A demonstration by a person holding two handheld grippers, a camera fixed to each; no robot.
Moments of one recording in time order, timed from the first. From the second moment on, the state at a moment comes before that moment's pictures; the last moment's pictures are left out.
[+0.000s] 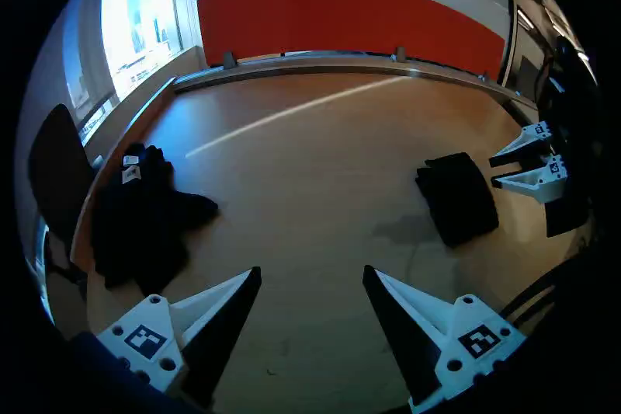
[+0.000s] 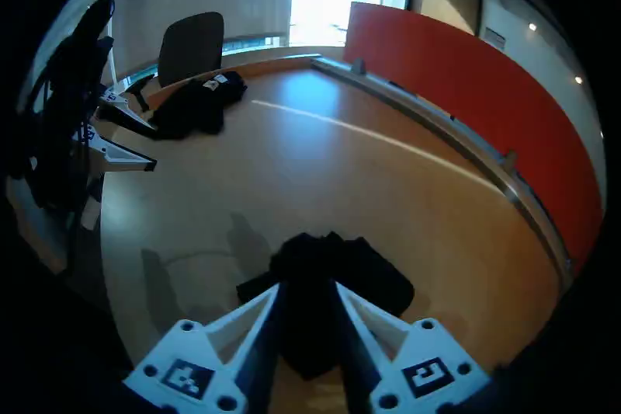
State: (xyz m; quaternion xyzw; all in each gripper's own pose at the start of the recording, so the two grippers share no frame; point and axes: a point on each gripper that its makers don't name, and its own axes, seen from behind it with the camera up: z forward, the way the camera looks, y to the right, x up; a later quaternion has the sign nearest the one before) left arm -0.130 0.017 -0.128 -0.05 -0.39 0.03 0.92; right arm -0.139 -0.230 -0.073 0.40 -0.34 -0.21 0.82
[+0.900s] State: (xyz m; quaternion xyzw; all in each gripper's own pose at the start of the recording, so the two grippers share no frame) left arm -0.130 0.023 -0.125 -0.06 -0.39 0.04 0.92; right arm -0.169 -0.176 -0.092 0.36 -0.38 -0.20 0.82
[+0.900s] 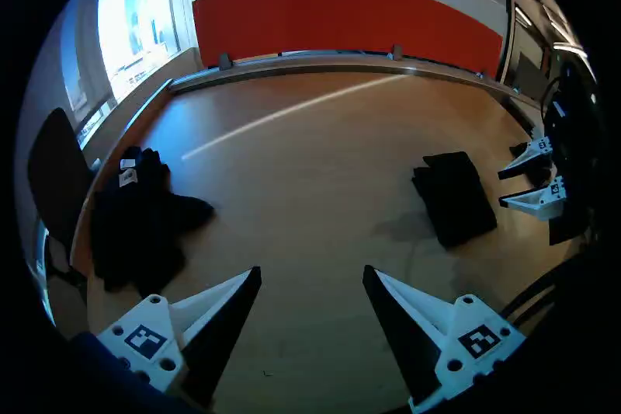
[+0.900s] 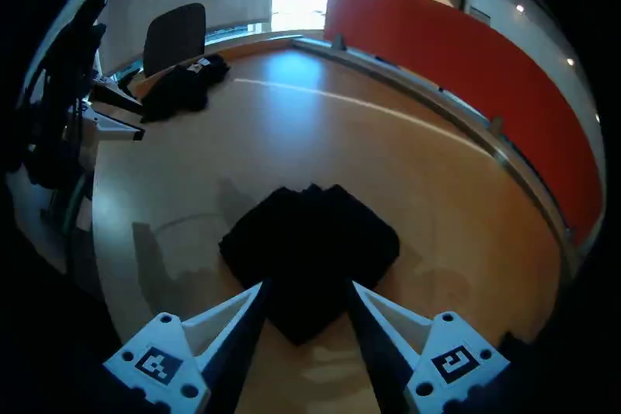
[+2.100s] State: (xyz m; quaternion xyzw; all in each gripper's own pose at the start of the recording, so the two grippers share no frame) left arm -0.131 0.030 -0.127 -0.06 -0.39 0.04 0.92; right arm -0.234 -0.141 -0.126 0.35 -0.45 -0.21 0.80
